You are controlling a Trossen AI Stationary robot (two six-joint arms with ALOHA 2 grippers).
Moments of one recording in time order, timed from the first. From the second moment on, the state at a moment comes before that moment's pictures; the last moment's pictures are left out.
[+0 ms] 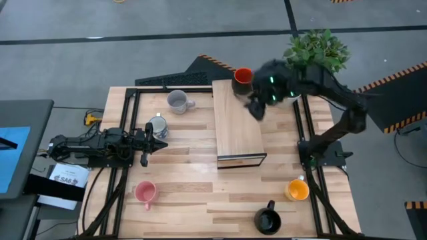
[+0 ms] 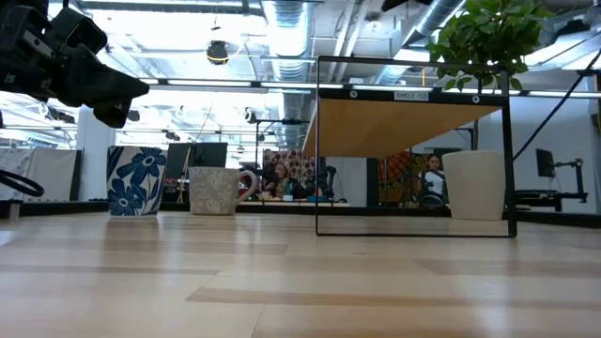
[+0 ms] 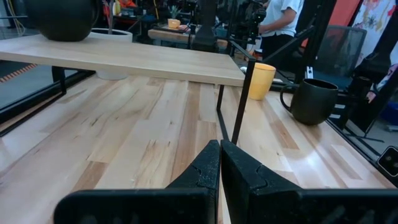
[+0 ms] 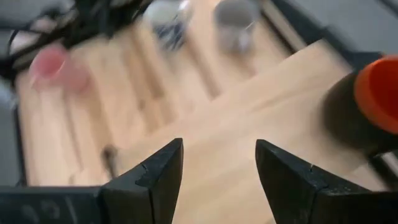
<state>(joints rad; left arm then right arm) -0.01 0.00 0.03 -0.01 -0.04 -0.14 -0.22 1.48 1.91 -1.26 0.02 0.25</state>
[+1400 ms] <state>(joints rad) -0.01 0.00 0.02 0.00 -0.11 -0.14 0.20 0.76 0.80 -0.20 0.37 0.51</state>
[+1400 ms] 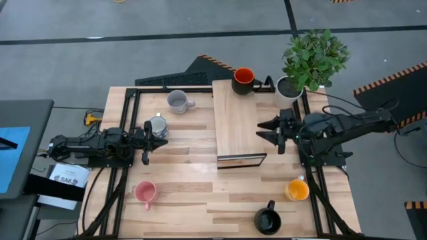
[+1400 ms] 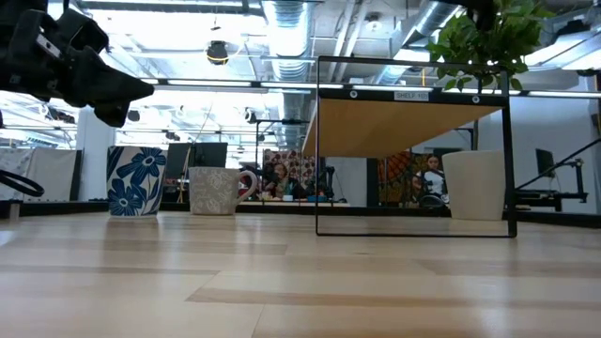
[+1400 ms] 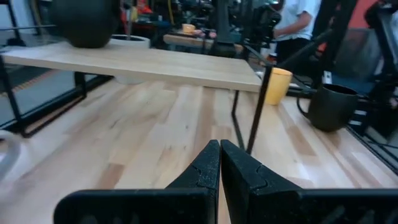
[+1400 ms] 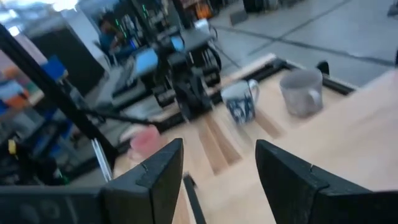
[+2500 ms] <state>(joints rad) 0.60 0.99 0.90 -0.54 0.03 -0.46 0.13 0.77 0.80 -0.13 0.37 0.56</state>
